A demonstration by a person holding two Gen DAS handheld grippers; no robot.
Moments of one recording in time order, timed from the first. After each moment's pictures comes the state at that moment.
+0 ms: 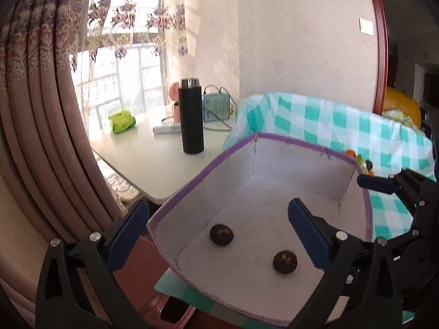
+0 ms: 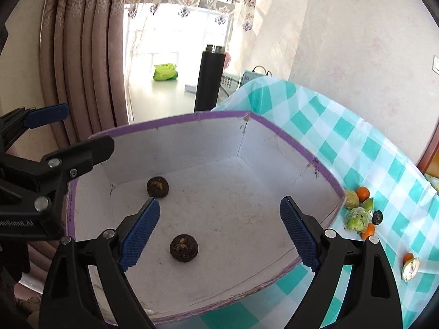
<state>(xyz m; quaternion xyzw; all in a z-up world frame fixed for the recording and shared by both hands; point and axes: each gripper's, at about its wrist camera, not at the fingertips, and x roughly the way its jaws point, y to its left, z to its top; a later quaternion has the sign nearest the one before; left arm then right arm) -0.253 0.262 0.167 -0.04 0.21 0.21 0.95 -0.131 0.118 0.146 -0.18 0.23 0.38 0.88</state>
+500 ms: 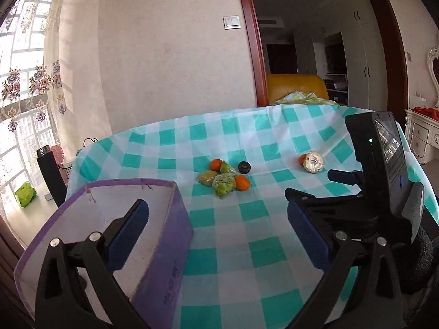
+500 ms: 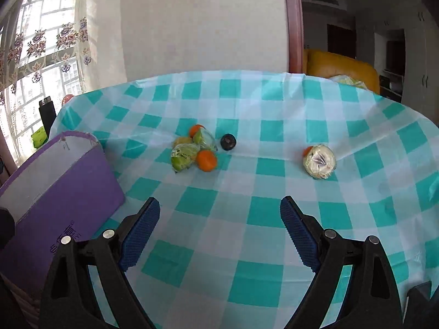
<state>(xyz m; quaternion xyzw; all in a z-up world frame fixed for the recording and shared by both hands) -0.142 0.025 0.141 0.07 0.20 -0.05 0.98 -0.044 -0.145 0.091 0.02 0.30 0.09 0.95</state>
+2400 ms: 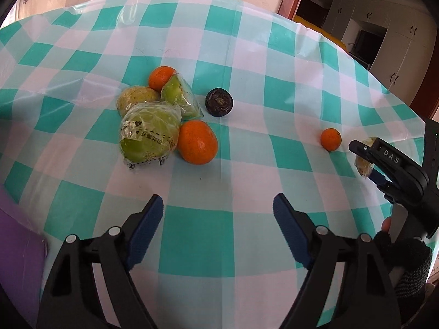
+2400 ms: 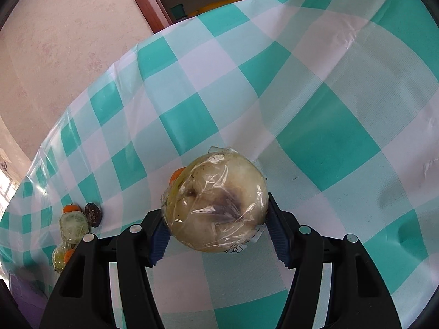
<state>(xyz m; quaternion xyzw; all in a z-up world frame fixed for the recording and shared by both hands) 0.100 -0.015 0.017 -0.10 0.41 -0.06 0.90 0.116 -0.303 0.026 0.23 0.34 -0.07 0.91</state>
